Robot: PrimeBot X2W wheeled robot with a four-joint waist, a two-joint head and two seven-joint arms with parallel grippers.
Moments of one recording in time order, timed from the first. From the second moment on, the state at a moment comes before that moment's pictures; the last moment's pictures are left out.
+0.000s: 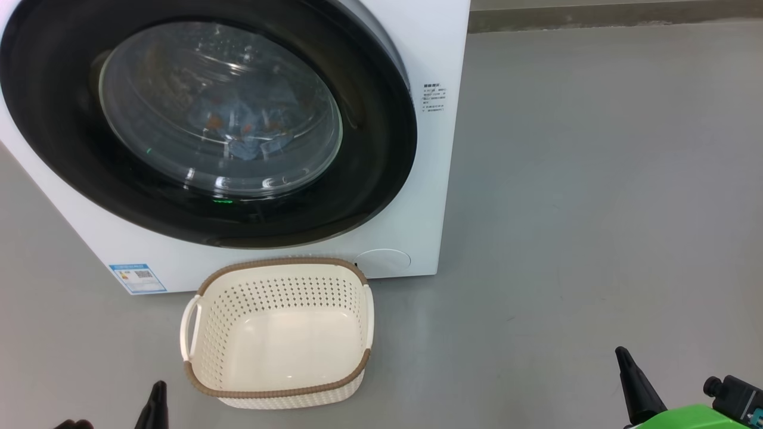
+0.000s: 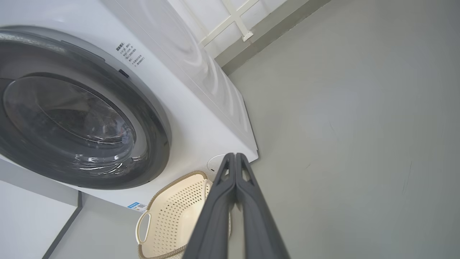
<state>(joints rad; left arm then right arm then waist) 0.04 0.12 -0.02 0.31 -0.74 -0.13 -0.14 -0.01 -0.14 -0.01 0.37 0.78 0.14 -0.14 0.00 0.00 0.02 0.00</state>
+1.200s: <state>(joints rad) 0.00 0.08 0.02 0.29 -1.10 -0.13 -0.03 -0.02 -0.10 -0.06 0.33 1.13 0.14 -0.04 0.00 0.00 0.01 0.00</state>
